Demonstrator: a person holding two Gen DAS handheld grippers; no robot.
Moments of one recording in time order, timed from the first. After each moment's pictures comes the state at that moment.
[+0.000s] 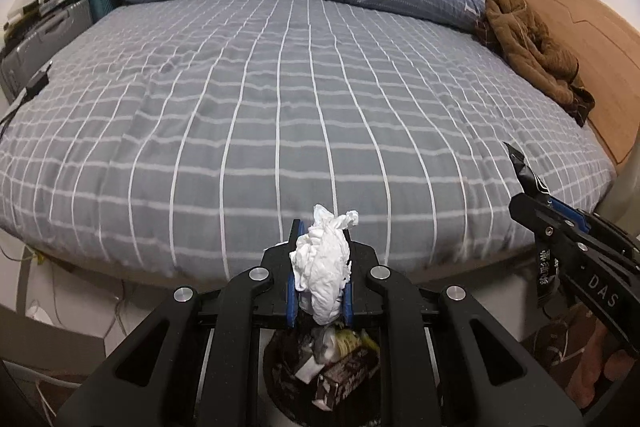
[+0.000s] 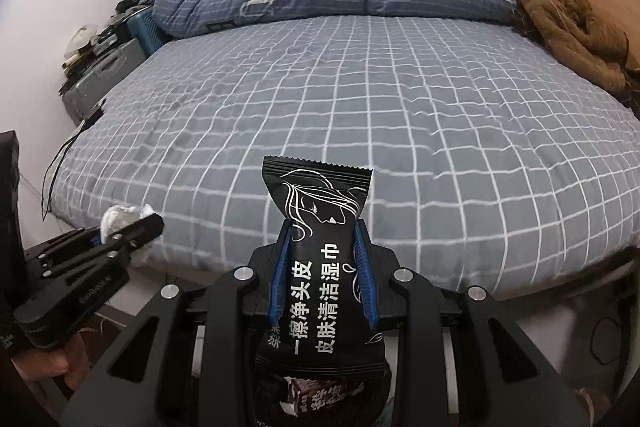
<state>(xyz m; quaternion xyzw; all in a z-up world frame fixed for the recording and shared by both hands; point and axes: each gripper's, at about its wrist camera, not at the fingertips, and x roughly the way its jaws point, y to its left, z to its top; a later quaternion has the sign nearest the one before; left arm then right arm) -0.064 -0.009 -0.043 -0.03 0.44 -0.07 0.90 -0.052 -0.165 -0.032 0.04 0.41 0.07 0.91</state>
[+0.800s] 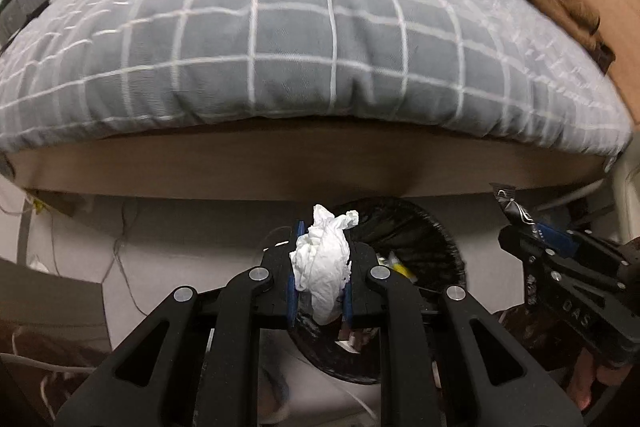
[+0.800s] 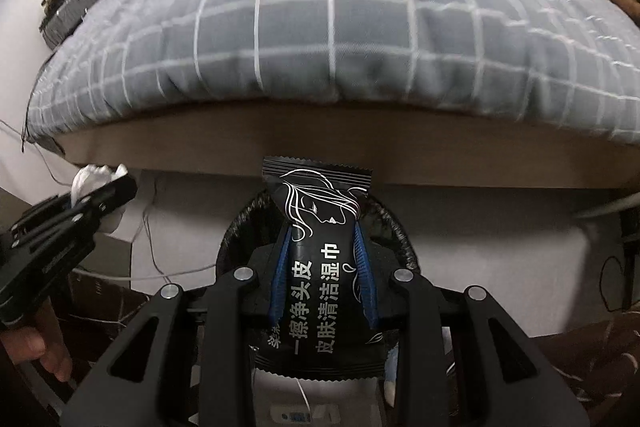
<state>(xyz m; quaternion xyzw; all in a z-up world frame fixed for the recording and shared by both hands) -0.101 0.018 -0.158 -0.01 0.53 -0.06 0.85 -0.088 -0.134 -0.171 0.03 0.56 0.06 0.83</state>
